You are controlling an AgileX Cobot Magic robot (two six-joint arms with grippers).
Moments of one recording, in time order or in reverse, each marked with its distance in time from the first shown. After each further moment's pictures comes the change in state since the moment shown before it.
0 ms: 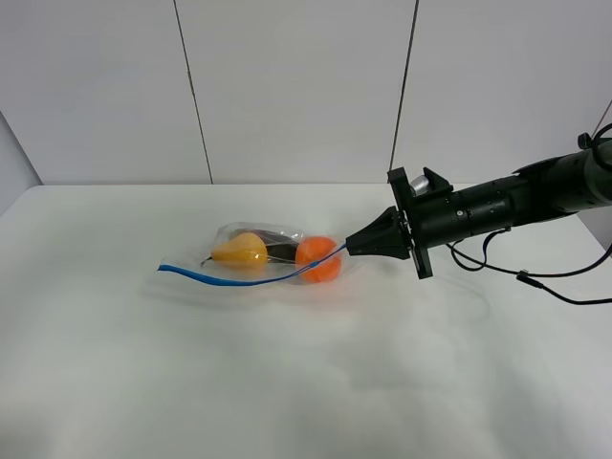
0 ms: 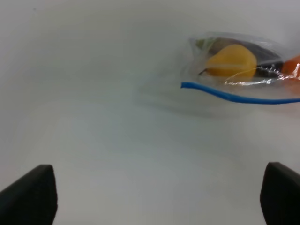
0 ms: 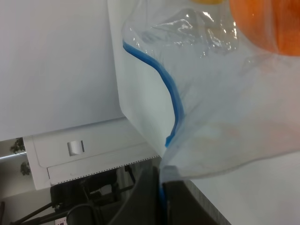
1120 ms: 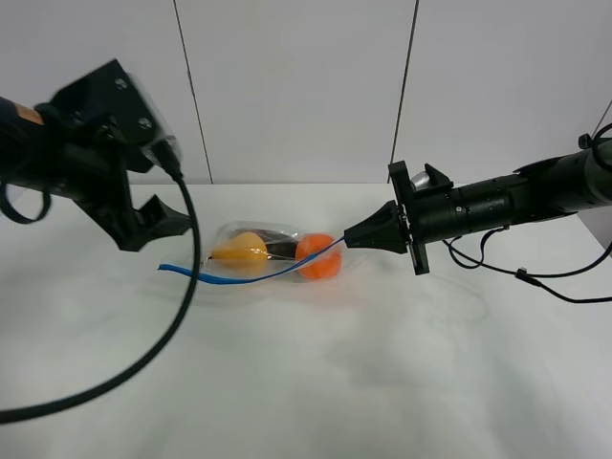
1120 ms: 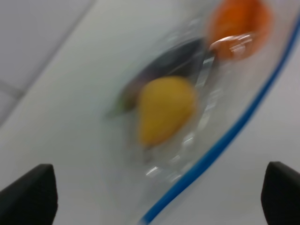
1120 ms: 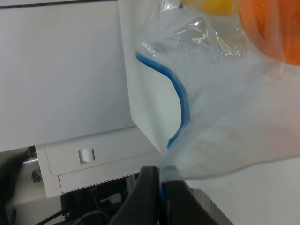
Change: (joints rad) left arm -0.338 0.672 -0.075 -0.178 -0.501 0.854; right arm 0.000 0.000 -0.001 0.045 0.000 -0.004
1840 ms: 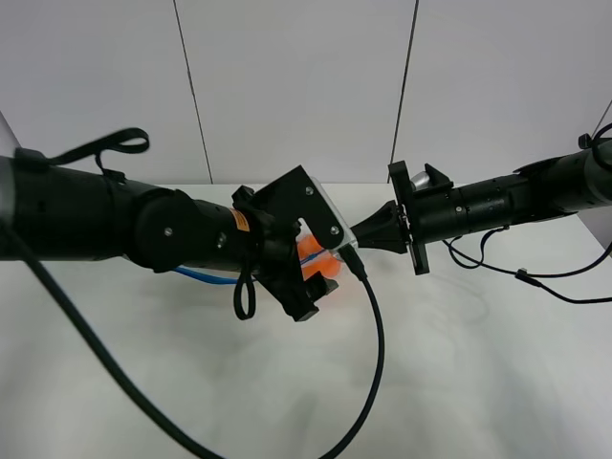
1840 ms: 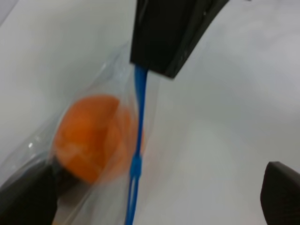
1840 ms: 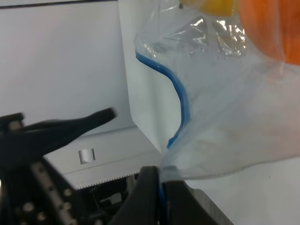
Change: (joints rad) left arm -0.398 0.445 0.014 -0.005 -0.555 -0.193; right arm 0.000 0.000 0.000 0.000 0.000 0.000
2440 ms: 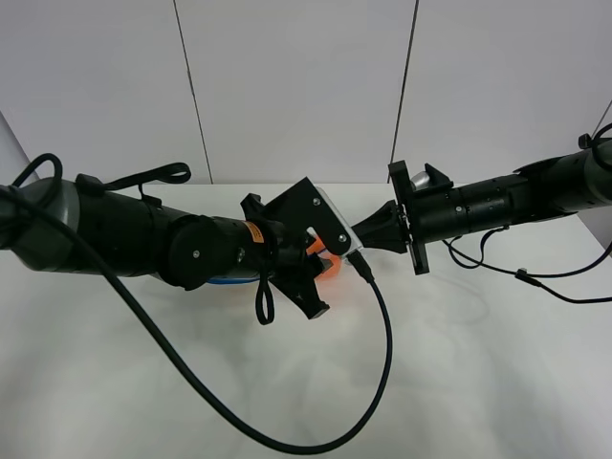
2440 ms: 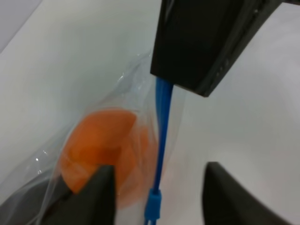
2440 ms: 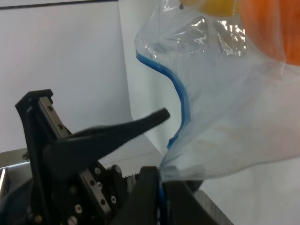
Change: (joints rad) left arm 0.000 0.072 0.000 -0.002 -0.124 -0.008; right arm 0.000 0.000 0.000 0.002 0.000 0.000
